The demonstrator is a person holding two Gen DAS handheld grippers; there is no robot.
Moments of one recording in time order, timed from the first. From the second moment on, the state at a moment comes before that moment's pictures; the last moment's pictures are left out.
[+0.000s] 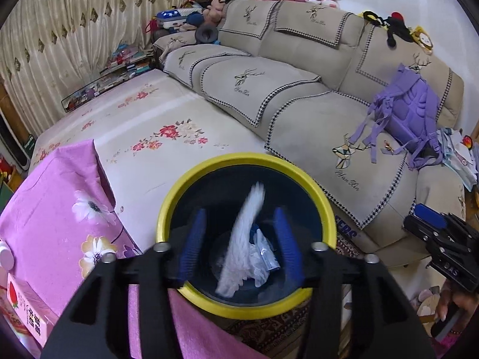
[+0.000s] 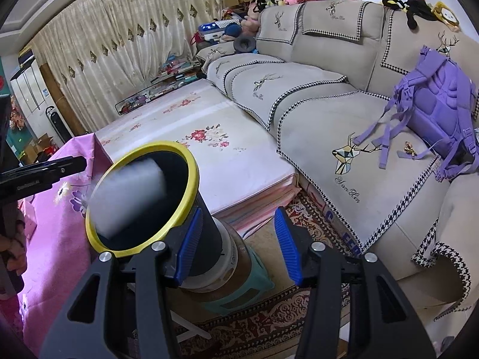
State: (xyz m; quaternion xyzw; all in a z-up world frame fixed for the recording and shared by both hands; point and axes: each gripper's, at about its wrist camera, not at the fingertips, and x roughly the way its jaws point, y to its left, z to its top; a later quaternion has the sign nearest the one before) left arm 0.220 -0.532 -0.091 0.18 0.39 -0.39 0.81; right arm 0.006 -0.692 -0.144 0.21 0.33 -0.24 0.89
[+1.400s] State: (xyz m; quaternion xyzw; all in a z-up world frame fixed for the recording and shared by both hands) left arm 0.099 -0.046 -0.019 -0.04 0.32 -0.12 0.94; right arm 0.207 -0.355 -0.111 -0.02 0.37 0.15 0.92
